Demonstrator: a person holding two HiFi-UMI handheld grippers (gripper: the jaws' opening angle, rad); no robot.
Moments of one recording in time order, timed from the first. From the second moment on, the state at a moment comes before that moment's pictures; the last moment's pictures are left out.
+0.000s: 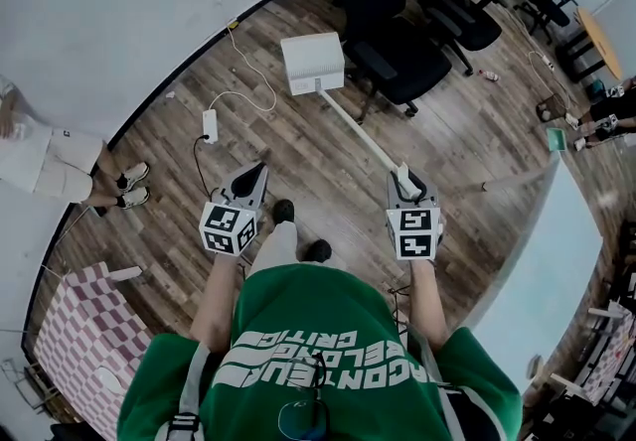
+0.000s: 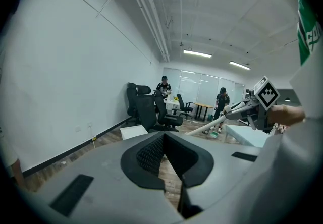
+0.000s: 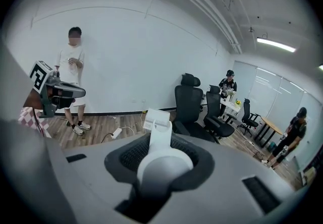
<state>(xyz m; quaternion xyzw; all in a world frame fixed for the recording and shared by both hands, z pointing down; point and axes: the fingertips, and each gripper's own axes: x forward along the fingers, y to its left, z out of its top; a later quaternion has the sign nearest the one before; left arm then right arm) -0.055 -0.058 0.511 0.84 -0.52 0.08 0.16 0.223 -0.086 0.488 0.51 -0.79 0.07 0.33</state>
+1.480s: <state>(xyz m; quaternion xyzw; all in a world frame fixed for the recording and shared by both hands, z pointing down) -0.186 -0.116 0.574 0.81 -0.52 0.10 0.24 0.095 -0.155 0.696 0.39 -0.74 0.16 0.53</state>
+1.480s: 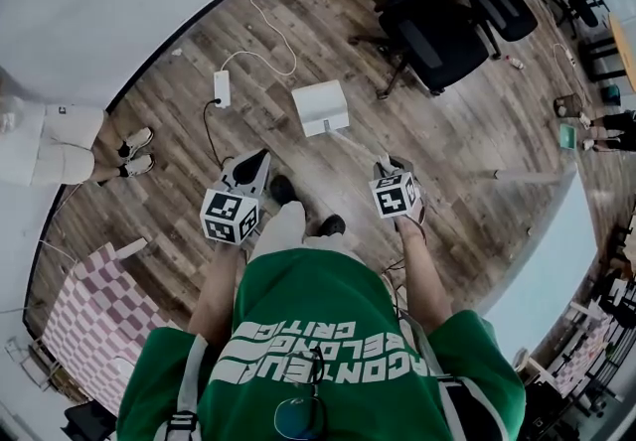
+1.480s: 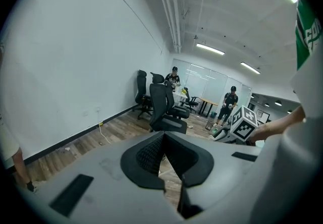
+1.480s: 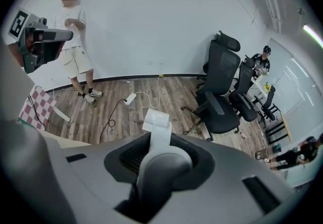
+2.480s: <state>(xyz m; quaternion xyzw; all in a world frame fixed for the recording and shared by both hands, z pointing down) -0.271 -0.182 0.600 0.81 -0.51 0.10 0.26 0.007 -0.226 0.822 0.35 -0.69 0.22 0.60</state>
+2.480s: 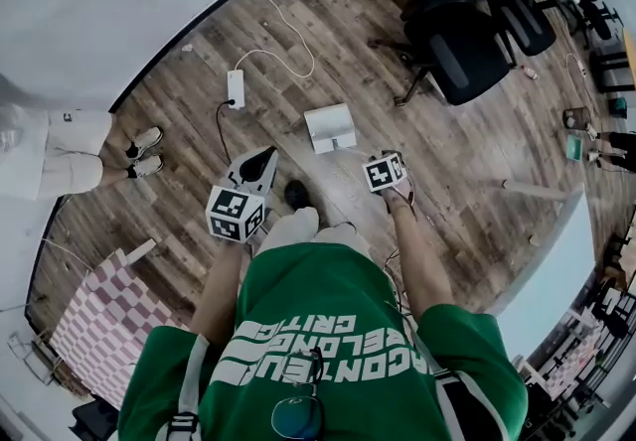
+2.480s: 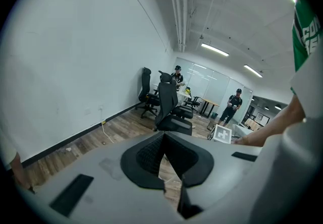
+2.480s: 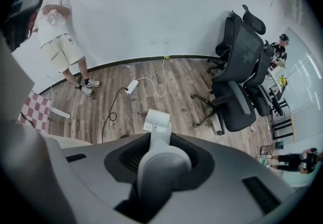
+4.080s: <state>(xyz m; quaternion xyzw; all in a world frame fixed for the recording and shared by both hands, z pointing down) -0.287 -0.221 0.582 0.80 -0.53 0.09 0.25 -0.026 -0.272 0.820 0.33 -0.70 0.28 0.57</state>
